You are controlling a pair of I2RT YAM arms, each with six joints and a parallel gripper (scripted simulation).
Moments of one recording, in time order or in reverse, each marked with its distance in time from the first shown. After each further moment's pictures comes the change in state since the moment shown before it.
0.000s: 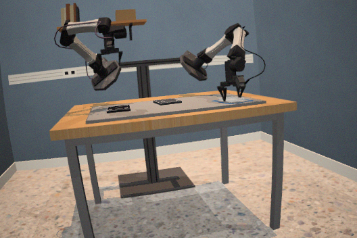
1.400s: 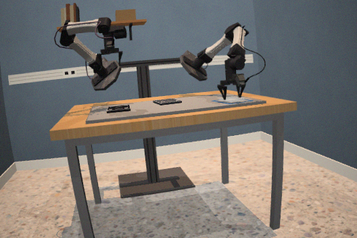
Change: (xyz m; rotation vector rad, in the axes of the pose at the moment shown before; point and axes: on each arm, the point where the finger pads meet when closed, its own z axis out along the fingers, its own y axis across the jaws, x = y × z) left arm 0.000 0.001 -0.007 0.001 -0.007 -0.007; right arm 0.000 0.000 0.000 0.000 0.000 0.000
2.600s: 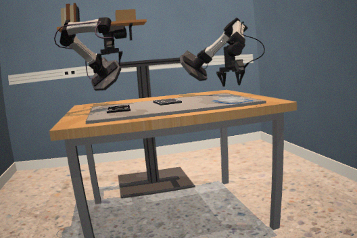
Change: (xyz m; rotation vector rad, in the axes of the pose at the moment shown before) left arm -0.003 -0.002 -0.069 0.009 -0.014 -0.002; right arm 0.000 0.000 0.000 0.000 0.000 0.000
